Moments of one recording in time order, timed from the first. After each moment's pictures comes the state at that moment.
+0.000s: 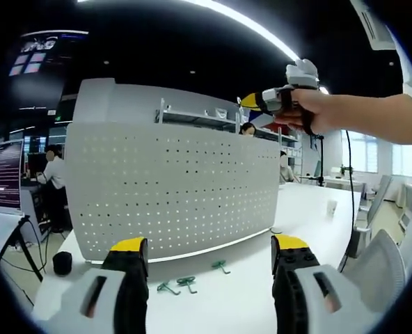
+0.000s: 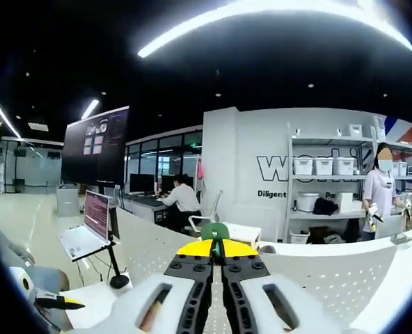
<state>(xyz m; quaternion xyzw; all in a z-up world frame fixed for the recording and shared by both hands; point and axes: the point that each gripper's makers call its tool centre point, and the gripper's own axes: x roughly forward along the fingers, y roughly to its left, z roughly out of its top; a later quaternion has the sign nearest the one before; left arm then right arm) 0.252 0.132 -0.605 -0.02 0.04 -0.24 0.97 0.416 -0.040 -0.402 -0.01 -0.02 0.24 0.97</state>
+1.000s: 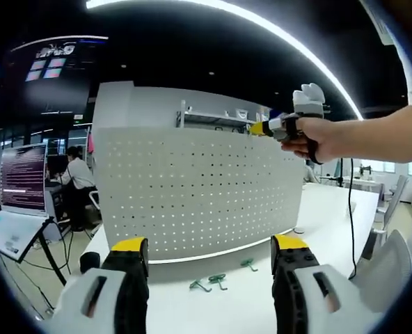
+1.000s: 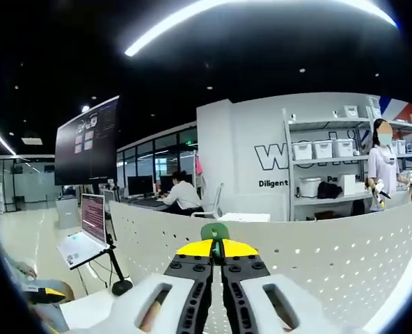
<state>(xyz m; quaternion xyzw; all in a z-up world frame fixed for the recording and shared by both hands) 0.257 0.183 -0.599 -0.02 0.04 -0.17 0.98 0.452 -0.003 -0.457 0.03 0.00 0.23 0.97</state>
